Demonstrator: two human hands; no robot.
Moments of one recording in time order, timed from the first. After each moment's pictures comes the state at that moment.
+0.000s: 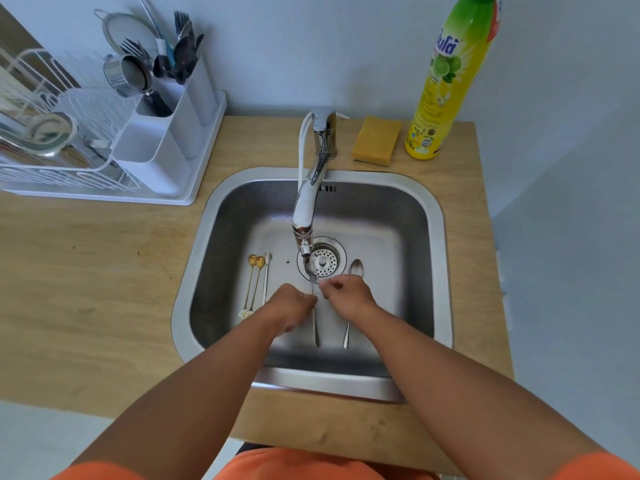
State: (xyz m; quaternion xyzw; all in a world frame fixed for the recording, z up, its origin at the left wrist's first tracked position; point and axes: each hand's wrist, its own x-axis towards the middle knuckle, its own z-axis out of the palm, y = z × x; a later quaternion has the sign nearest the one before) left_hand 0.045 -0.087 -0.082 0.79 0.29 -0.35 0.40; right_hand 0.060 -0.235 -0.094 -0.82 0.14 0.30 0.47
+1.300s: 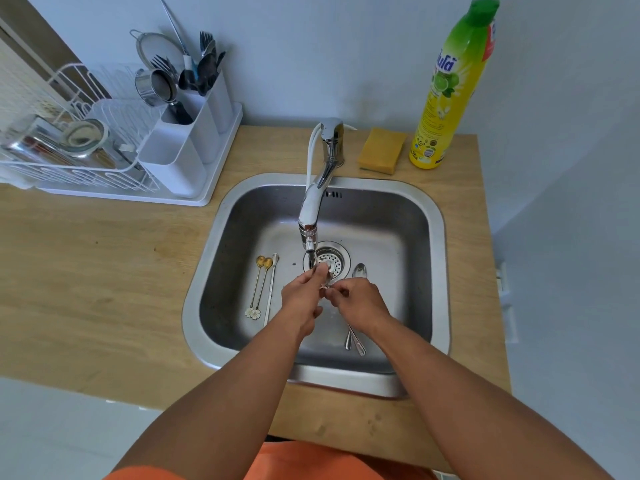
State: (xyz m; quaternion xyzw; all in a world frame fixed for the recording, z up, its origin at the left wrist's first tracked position) left_hand 0.036 -0.129 -0.055 0.58 0.43 -0.15 0.68; right_hand 0.044 -0.254 -0.069 -0.86 0.03 0.26 0.43
